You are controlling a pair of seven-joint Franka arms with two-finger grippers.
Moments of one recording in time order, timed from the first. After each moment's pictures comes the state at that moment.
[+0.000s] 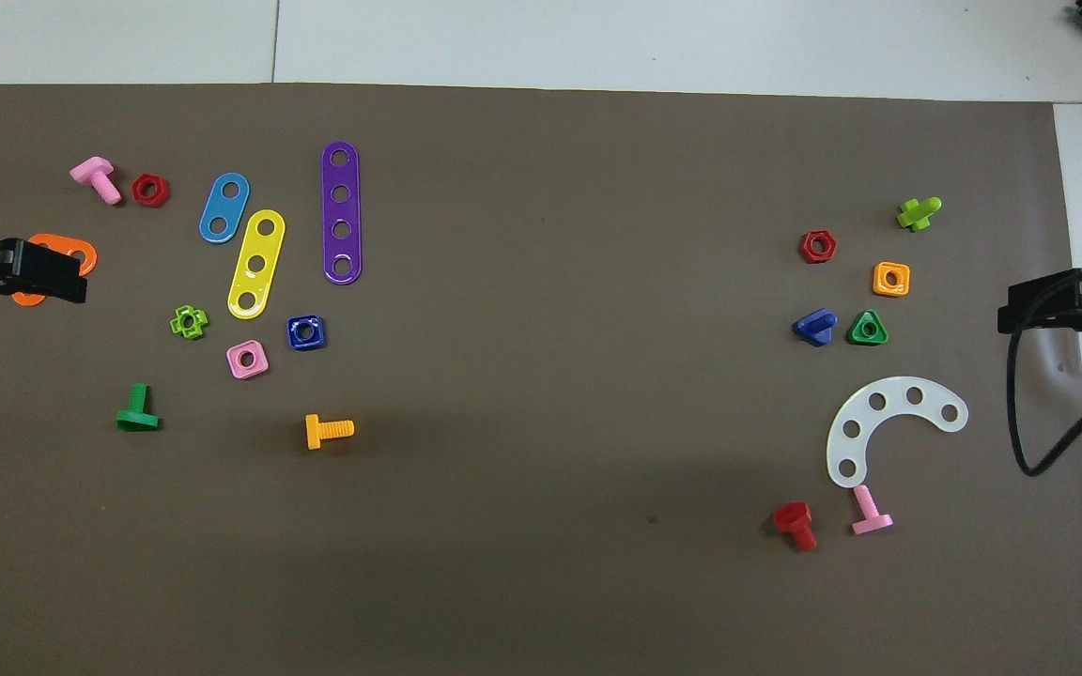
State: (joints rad) left arm 0.06 0.03 -0.09 -1.57 0.00 1.60 0.03; right arm 0.11 -0.05 -0.14 -1.59 -0.02 1.53 0.12
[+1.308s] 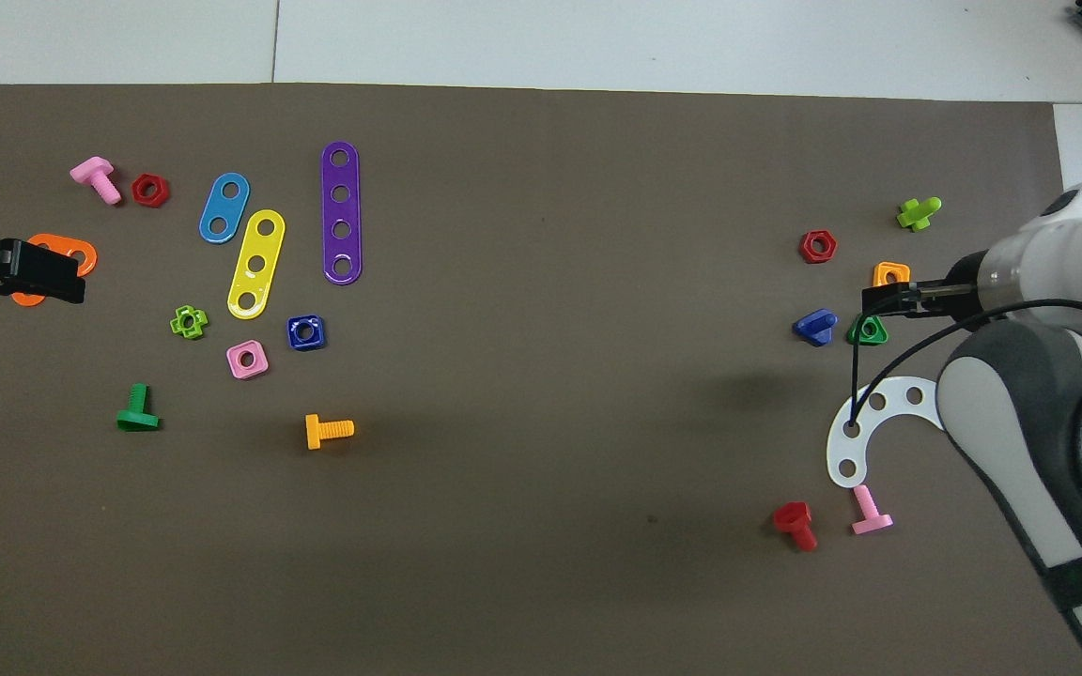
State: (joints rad) left arm 0.06 0.03 -0.09 -1.57 0.00 1.60 0.03; right arm 0.13 0.05 -0.13 -2.00 0.03 2.14 -0.03
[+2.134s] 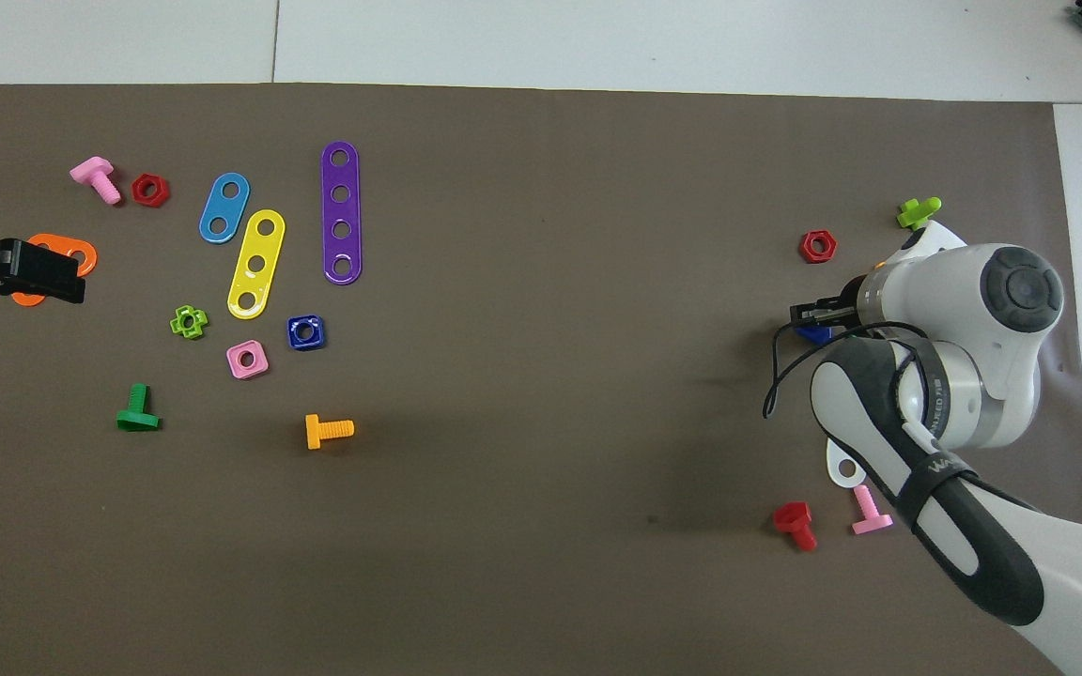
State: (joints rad) left arm 0.06 0.03 -0.09 -1.57 0.00 1.59 0.03; right arm 0.16 0.24 -0.13 -2.12 0.07 2.49 -0.14
